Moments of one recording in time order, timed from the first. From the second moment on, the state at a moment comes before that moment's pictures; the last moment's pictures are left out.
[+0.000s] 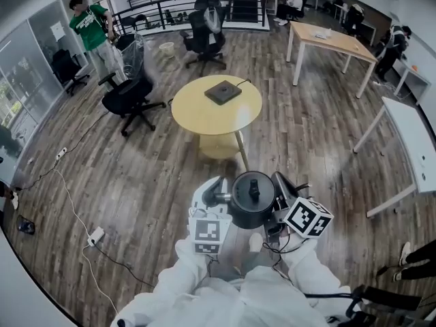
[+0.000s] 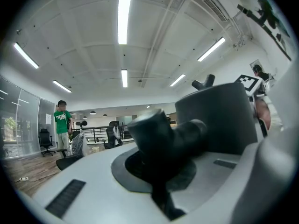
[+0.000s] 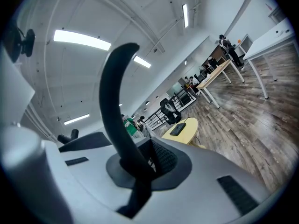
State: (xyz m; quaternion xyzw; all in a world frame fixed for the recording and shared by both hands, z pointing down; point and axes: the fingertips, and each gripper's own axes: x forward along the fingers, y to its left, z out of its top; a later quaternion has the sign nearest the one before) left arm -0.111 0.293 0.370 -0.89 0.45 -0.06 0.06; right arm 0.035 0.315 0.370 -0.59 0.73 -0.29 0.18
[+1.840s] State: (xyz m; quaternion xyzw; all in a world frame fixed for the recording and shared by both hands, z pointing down) left arm 0.024 -0.091 0.399 -0.86 0.51 -0.08 0.03; right arm 0.169 -0.095 0.399 -0.53 0.77 -0.32 0.14
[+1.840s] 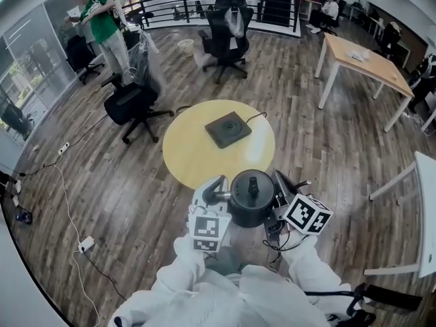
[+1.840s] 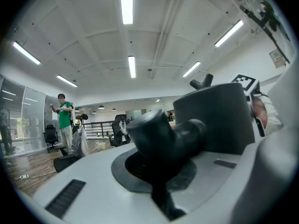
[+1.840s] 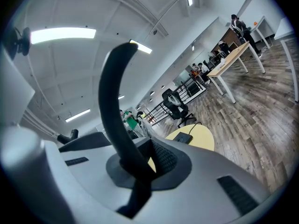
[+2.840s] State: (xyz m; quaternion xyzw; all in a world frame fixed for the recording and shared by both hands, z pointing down) left arm -0.022 -0.374 0.399 -0.86 0.51 -0.07 0.03; right arm 0.124 -0.375 0.397 -0.54 0.77 -0.31 0.14
